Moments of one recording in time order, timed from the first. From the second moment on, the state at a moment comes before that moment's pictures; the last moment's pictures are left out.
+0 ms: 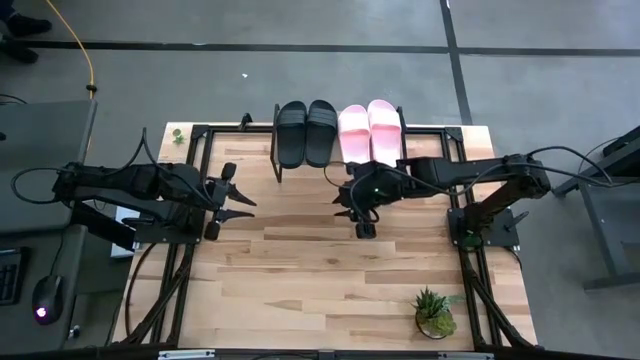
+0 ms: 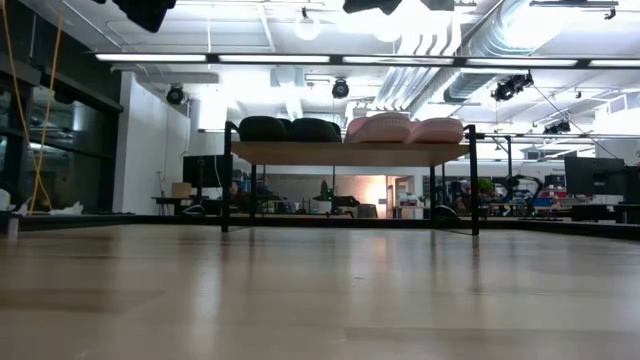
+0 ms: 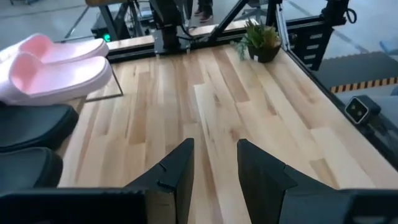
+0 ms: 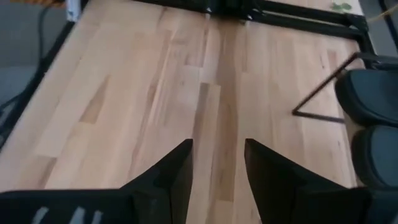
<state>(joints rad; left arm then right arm) -0.01 0.65 0.75 -0.52 -0.01 0.11 0.08 1.52 1.49 -0.69 0.02 -0.11</state>
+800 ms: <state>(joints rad) -0.01 0.64 0.75 -0.35 0.04 0.17 0.07 1.18 1.26 -0.39 -0.20 -0.13</state>
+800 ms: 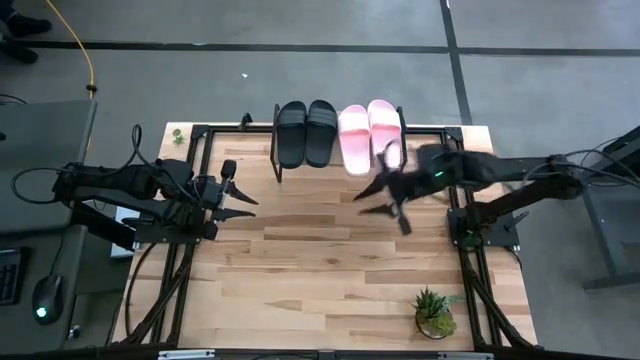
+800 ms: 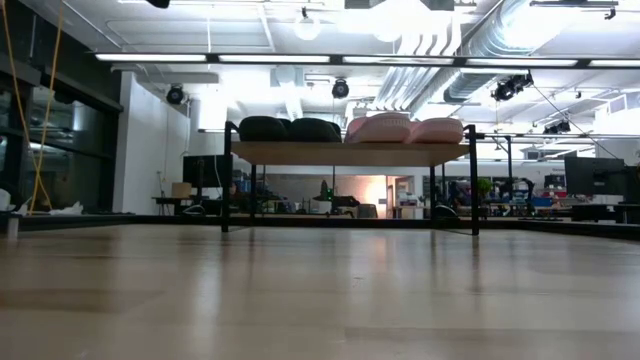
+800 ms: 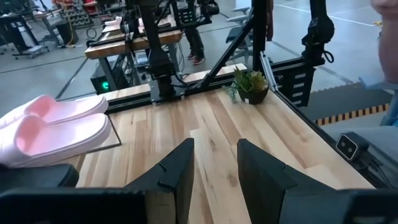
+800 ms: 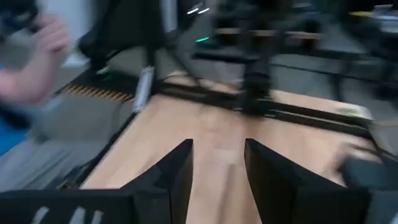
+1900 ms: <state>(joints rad) -0.01 0.64 0.75 -0.34 0.03 0.15 -0.07 0.55 0.70 0.12 -0.04 0.11</state>
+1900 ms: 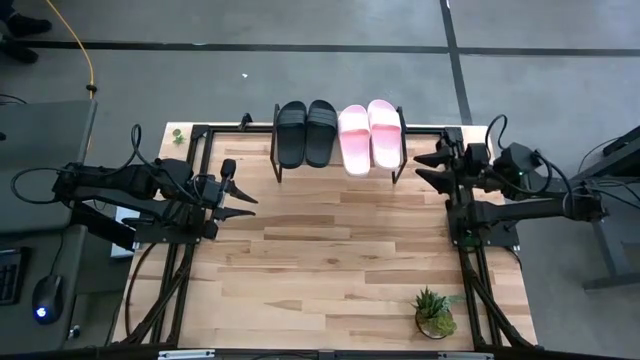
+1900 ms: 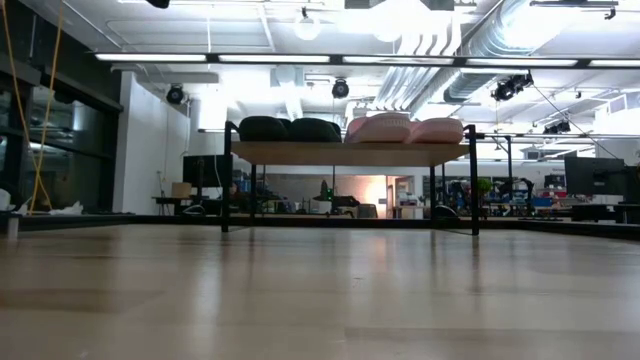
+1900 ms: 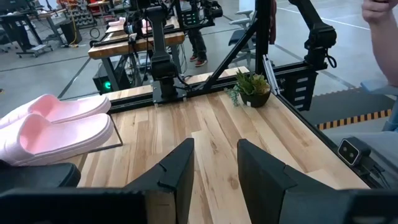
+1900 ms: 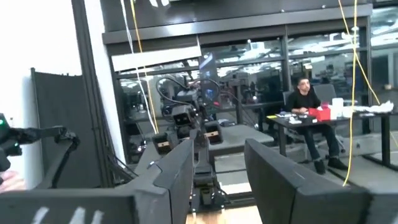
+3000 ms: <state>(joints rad) -0.01 0.49 0.62 -0.15 0.05 0.12 -0.06 0.40 0.69 -0.06 -0.18 0.02</state>
